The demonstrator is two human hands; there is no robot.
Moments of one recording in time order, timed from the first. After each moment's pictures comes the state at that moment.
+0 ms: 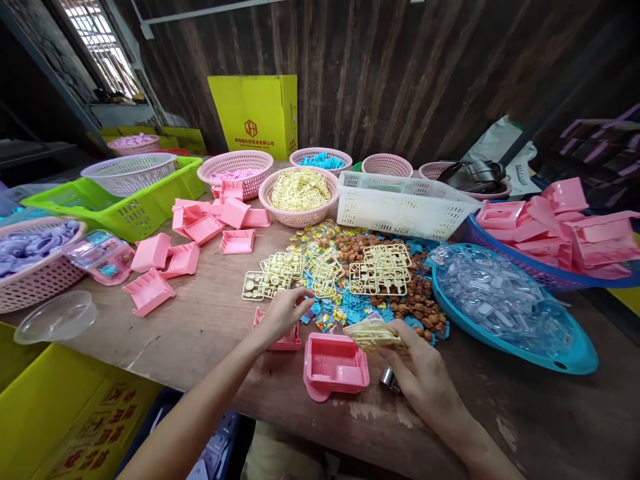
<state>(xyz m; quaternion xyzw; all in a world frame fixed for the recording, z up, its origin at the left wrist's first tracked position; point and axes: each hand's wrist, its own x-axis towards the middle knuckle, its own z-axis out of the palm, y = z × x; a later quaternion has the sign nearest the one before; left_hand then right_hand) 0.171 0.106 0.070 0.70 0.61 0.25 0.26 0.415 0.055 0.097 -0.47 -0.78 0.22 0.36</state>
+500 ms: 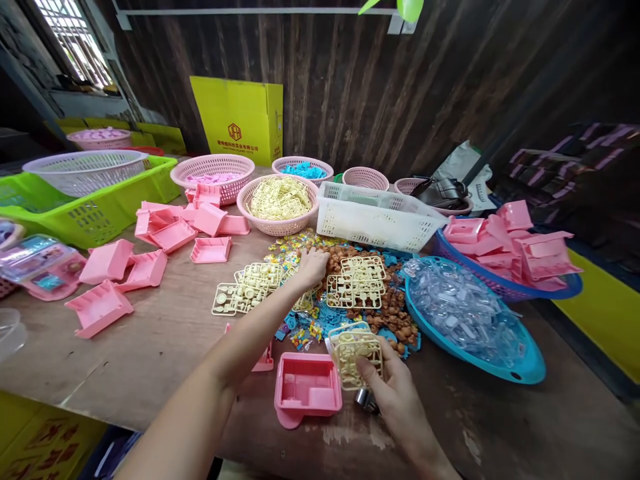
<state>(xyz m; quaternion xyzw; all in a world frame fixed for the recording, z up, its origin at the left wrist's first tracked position) 0.252 0.260 0.057 0.79 0.58 0.17 0.06 0.417 0.055 0.071 -0.52 -0.56 0.48 0.42</state>
